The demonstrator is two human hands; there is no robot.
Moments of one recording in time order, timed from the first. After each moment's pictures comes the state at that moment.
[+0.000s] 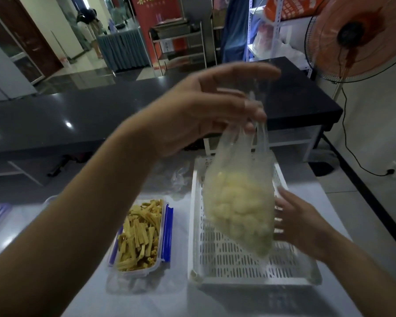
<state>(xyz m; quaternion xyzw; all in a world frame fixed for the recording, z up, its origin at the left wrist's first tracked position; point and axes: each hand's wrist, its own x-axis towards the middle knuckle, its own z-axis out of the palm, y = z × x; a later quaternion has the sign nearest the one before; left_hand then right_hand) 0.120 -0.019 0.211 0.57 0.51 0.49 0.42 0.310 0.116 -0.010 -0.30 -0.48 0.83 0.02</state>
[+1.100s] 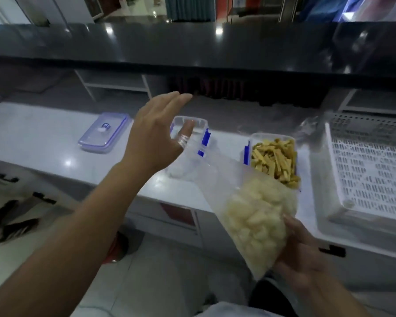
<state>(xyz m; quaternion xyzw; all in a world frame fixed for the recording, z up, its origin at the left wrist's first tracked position) -0.014 -0.456 0.089 0.39 0.87 0.23 -0.19 0.238 -0.272 -0.055 -0.19 -0.20 0.96 -0.01</state>
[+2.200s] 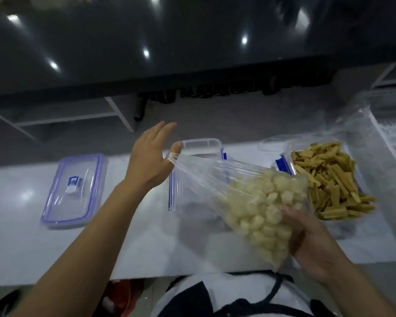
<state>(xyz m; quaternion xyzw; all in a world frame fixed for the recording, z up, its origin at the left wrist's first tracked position) -0.278 -0.433 -0.023 0.42 0.88 0.21 0.06 0.041 -0.309 -0.045 -0.41 -0.32 0.84 0.16</state>
